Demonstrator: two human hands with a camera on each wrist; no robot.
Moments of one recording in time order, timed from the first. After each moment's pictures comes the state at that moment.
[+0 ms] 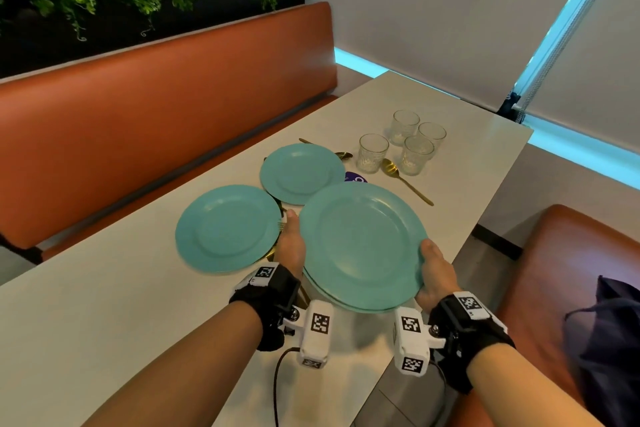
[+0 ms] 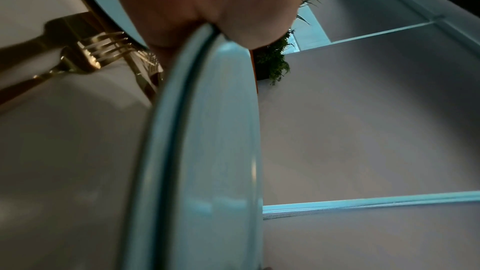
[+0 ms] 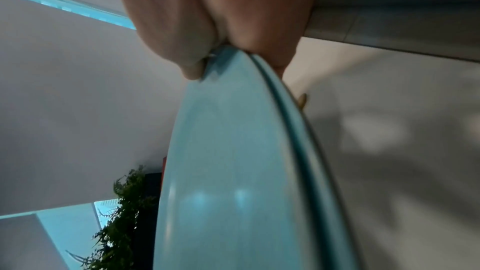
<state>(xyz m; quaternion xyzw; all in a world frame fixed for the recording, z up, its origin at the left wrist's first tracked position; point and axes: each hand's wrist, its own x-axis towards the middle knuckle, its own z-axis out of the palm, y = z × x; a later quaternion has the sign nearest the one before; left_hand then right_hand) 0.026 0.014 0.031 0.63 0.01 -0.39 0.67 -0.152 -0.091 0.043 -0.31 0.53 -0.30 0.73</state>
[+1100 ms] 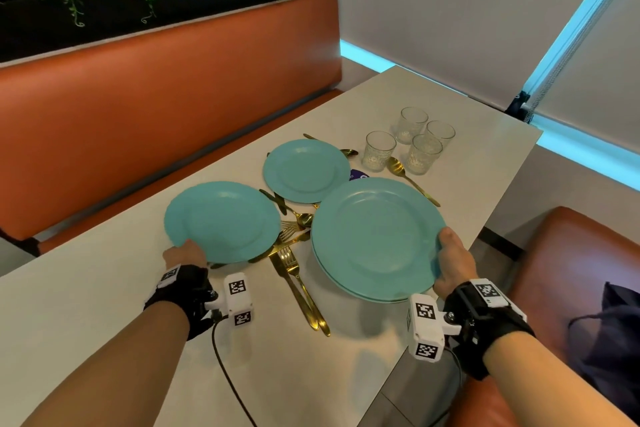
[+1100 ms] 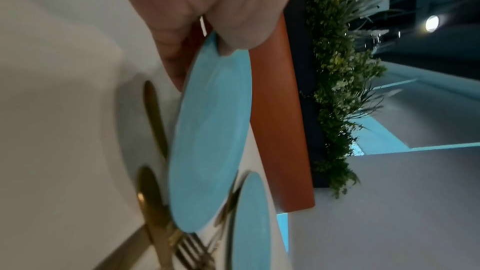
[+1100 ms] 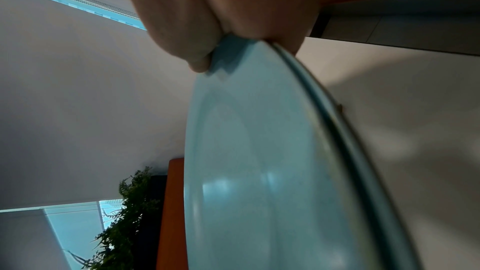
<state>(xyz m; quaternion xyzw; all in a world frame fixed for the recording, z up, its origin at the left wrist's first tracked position) 0.165 0.113 -0.024 0.80 0.22 -0.23 0.51 -0.143 -0.112 0.062 -0.32 0.57 -0.30 0.69</state>
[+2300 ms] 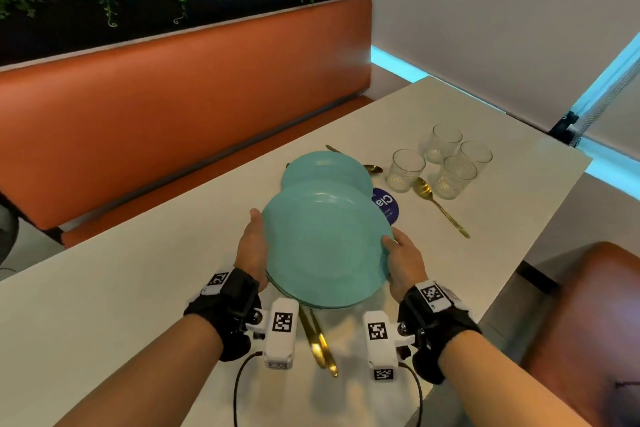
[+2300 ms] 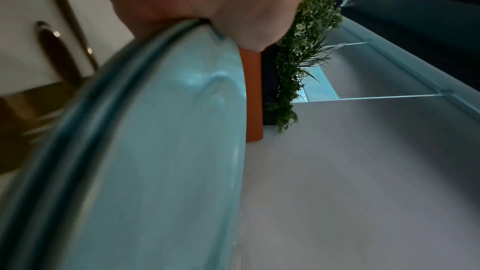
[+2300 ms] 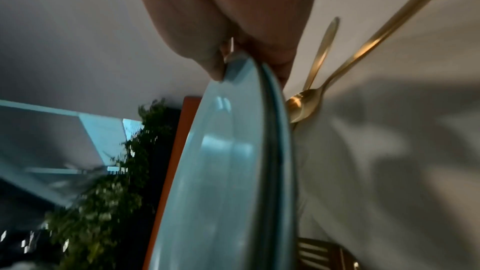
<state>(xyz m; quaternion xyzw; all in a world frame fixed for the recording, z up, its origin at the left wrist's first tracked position) 0.102 0.038 0.046 0.64 0.07 -0.36 0.68 -0.042 -0.117 0.021 -0.50 0.50 -0.19 0.68</state>
